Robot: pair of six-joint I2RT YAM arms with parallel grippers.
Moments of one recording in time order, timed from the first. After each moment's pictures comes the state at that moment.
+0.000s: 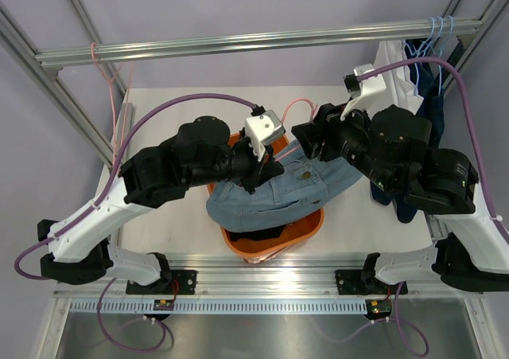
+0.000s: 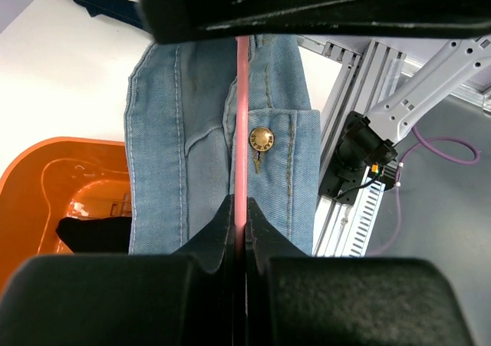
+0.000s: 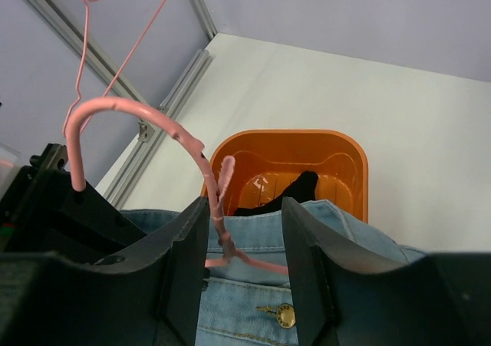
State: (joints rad) left arm -1.15 1.31 1.81 -0.84 0.03 -0.10; right arm 1.14 1.25 2.01 -0.94 0.53 0.37
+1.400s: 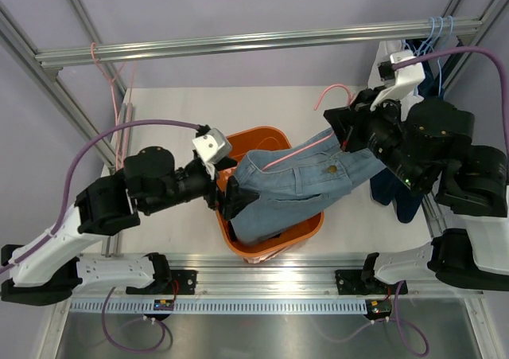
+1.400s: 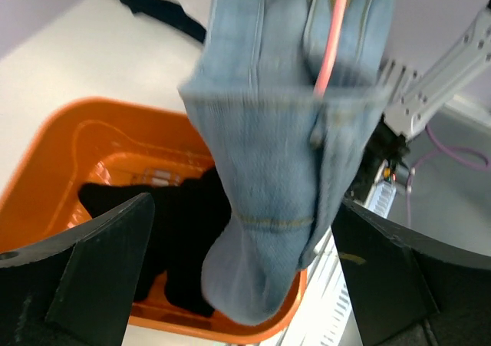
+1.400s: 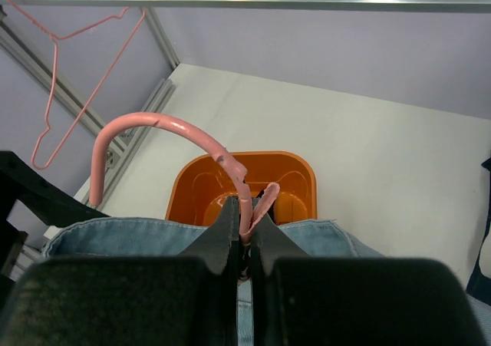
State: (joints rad) left arm -1.16 0.97 1.50 -0.76 -0.09 -0.14; right arm 1.14 1.28 2.22 -1.08 0.65 0.30
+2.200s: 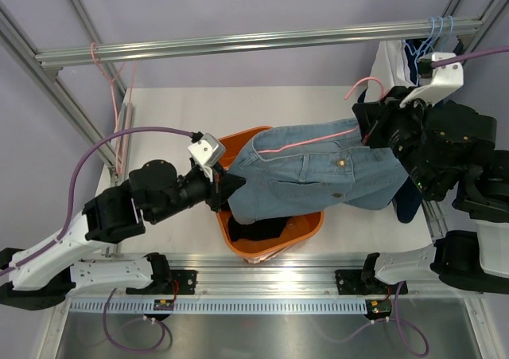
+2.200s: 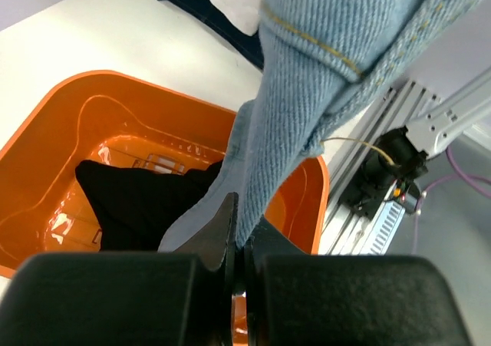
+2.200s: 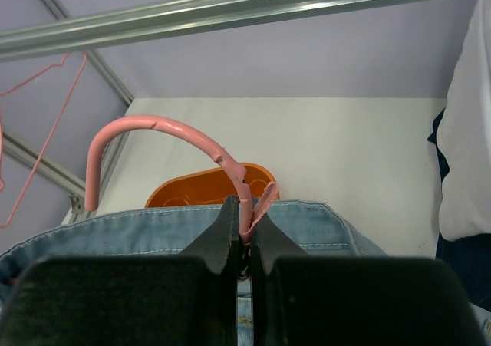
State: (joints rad) left arm -1.17 0.88 1.30 -0.65 -0.19 -0.23; right arm 1.14 1.26 2.24 -1.14 0.85 0.37
